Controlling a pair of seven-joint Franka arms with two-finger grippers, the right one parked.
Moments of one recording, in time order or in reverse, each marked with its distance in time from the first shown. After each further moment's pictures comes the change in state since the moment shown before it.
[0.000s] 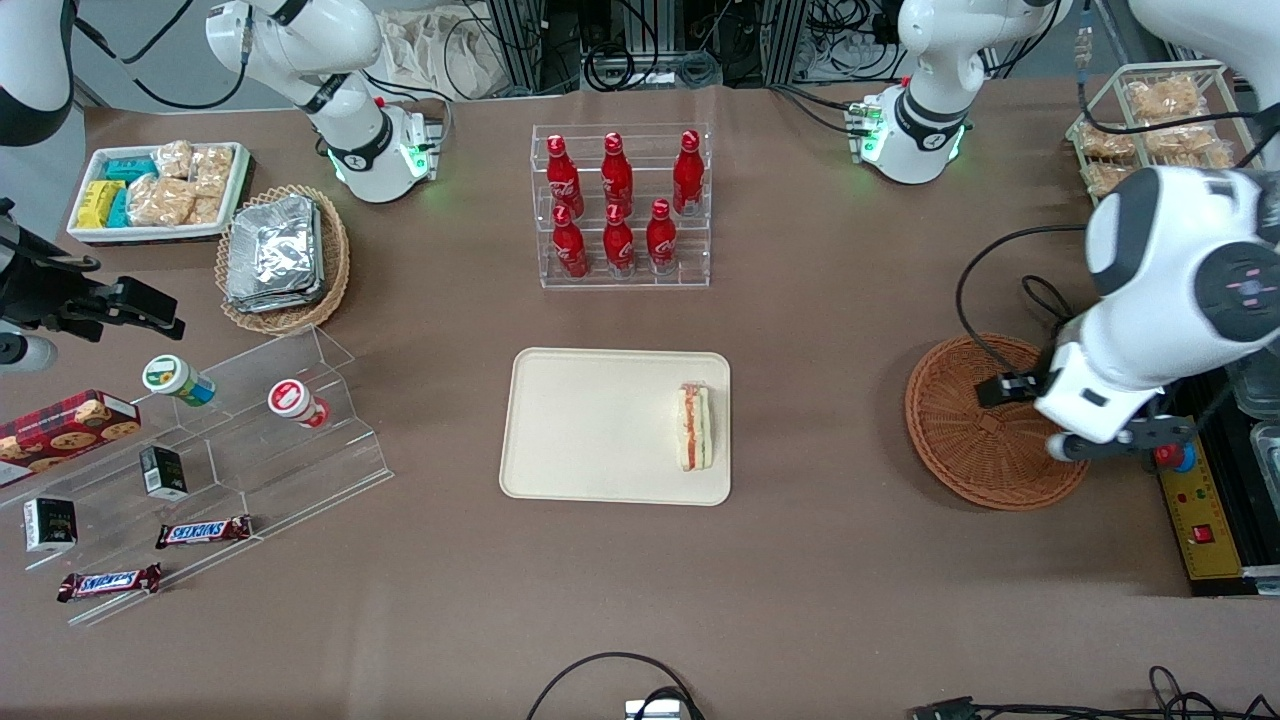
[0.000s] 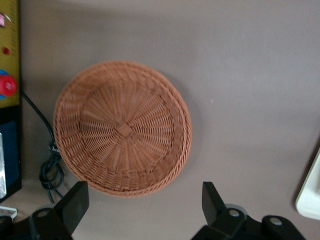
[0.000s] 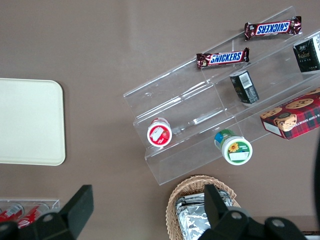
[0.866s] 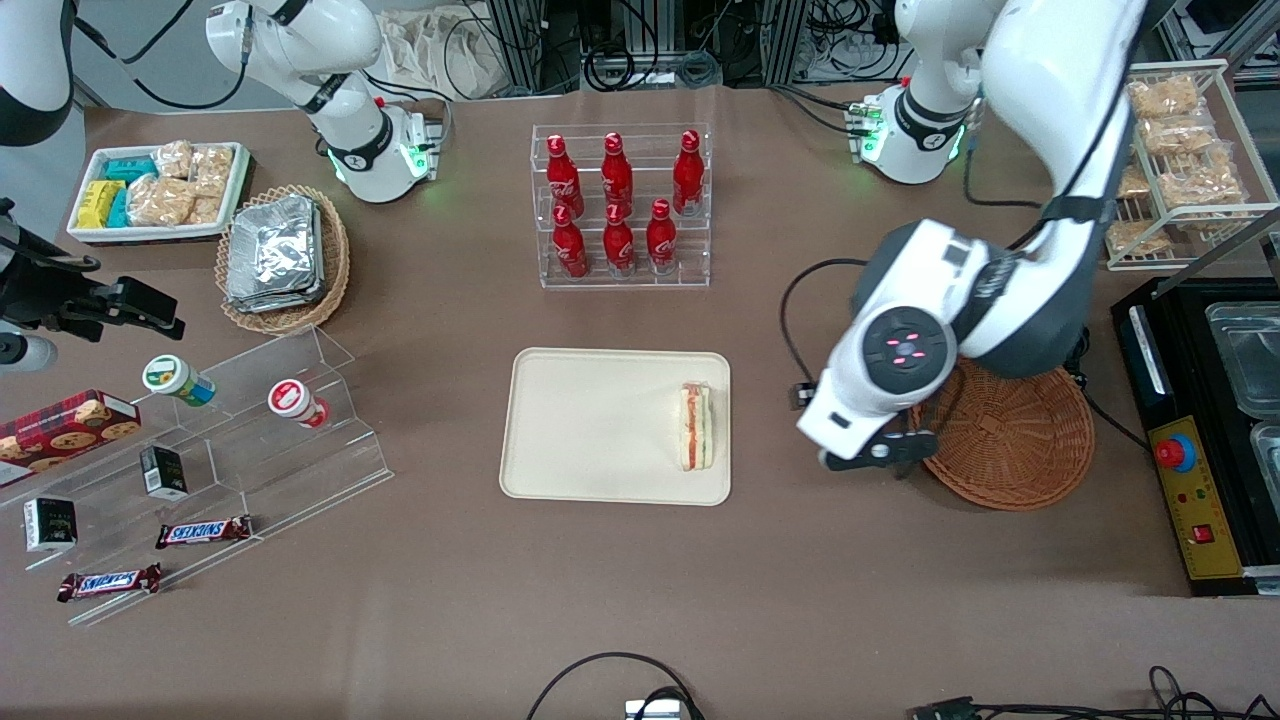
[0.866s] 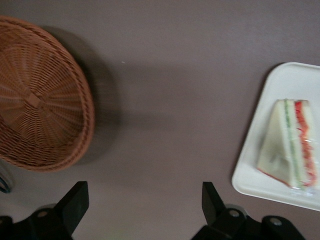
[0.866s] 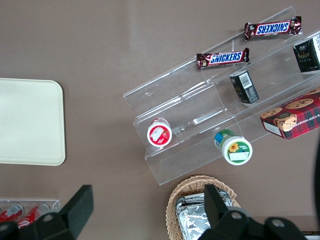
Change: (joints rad) arm -0.329 0.224 -0.005 0.162 0.048 -0.110 -0.279
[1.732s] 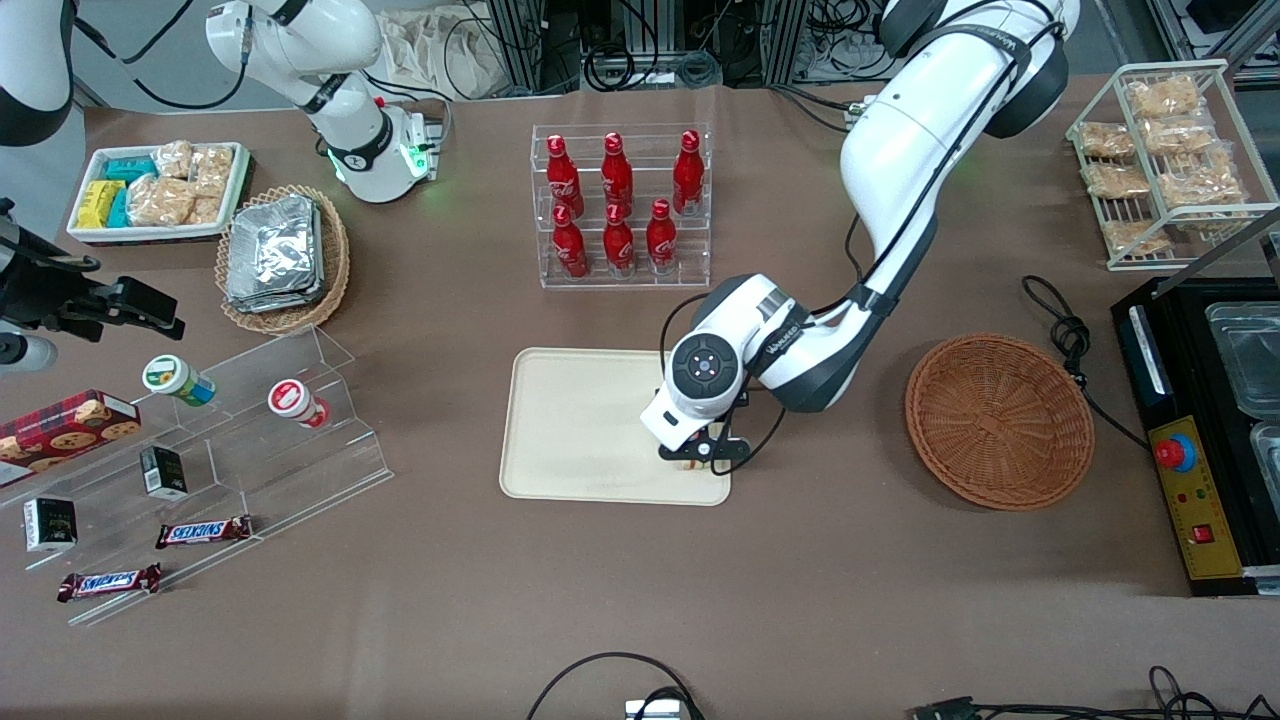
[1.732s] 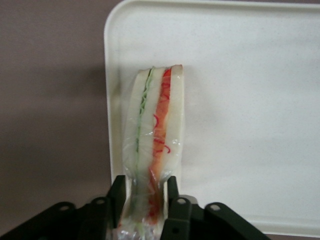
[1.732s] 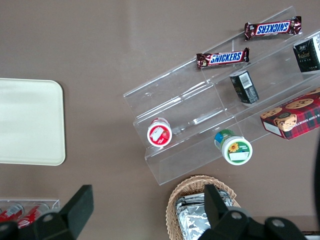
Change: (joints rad) arm -0.284 0.345 -0.002 0.151 0.001 0.233 -0.143
